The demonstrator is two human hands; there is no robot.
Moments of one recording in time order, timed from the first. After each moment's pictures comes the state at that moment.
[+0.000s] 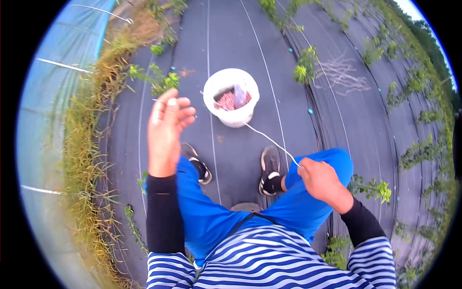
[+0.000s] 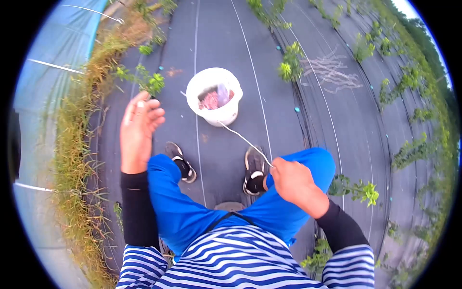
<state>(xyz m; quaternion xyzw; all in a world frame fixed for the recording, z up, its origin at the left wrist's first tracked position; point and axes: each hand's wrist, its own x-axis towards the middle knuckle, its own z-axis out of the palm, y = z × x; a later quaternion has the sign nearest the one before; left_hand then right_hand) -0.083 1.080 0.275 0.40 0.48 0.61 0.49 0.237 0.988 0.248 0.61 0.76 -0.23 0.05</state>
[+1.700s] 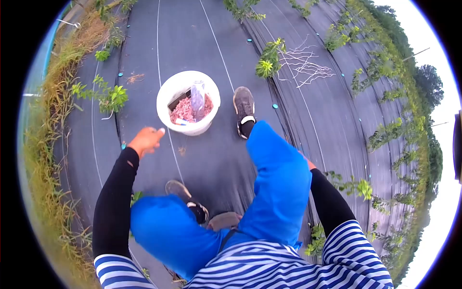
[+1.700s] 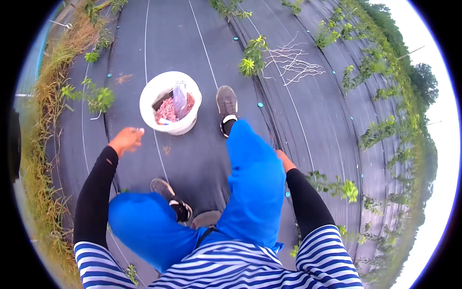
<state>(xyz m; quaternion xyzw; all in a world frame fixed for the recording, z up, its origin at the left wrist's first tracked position) -0.141 1.232 0.100 0.50 0.65 0.02 0.57 0.418 1.037 -0.002 0.73 0.57 -0.39 0.02</state>
